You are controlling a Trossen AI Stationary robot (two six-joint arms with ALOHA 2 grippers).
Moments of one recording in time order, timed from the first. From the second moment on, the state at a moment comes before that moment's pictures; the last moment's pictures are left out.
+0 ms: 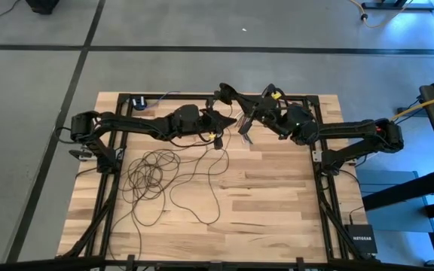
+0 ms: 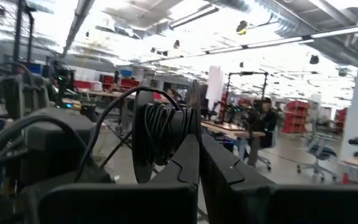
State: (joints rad) left arm 0.20 1.65 1.08 0.49 -0.08 0.18; right arm -0.15 1.28 0.87 0.77 0.32 -0.24
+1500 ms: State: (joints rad) left arm 0.15 1.51 1.08 0.22 -0.07 0.31; right arm -0.15 1.28 0.87 0.71 0.35 -0.30
